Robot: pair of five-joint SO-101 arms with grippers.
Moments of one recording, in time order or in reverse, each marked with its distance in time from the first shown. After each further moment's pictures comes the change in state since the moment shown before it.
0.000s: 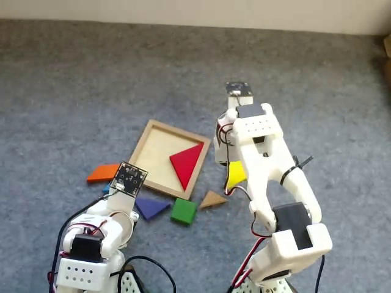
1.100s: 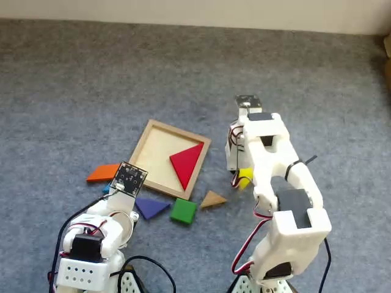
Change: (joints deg) left arm 0.0 0.0 0.0 0.0 0.0; right arm 6.0 7.8 4.5 -8.0 8.9
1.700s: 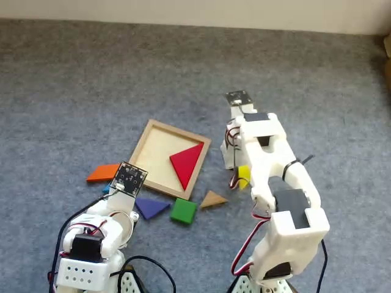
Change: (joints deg) left arm 0.0 0.0 0.0 0.0 0.0; right arm -1.9 0.0 0.0 -4.3 7.1
